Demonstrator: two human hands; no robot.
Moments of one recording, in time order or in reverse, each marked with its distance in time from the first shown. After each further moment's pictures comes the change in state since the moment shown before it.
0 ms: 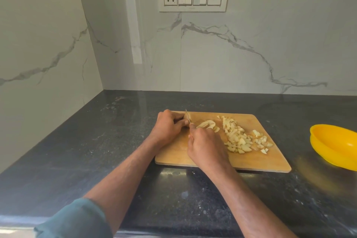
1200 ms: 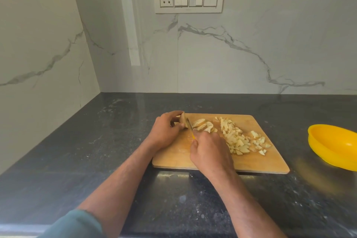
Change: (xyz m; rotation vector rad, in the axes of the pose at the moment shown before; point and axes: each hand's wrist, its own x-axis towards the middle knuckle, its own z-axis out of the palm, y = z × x) left_hand 0.000 -0.002 0.000 0.048 -0.012 -0.057; right_hand -0.008 0.006 -0.007 0.034 0.020 0.056
